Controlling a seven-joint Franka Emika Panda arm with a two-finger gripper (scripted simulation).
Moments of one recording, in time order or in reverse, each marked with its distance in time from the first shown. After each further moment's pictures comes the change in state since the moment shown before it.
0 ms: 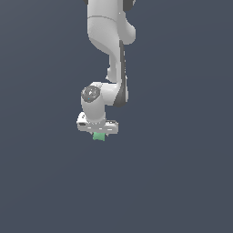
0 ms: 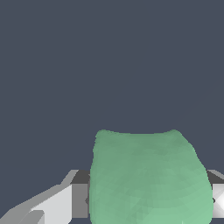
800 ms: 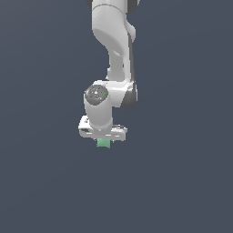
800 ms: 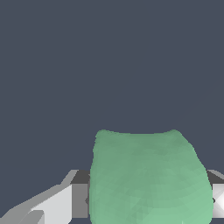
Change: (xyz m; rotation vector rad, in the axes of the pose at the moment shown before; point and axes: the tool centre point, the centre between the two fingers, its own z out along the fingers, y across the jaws) arm 0.058 -0.040 -0.050 0.000 0.000 -0.001
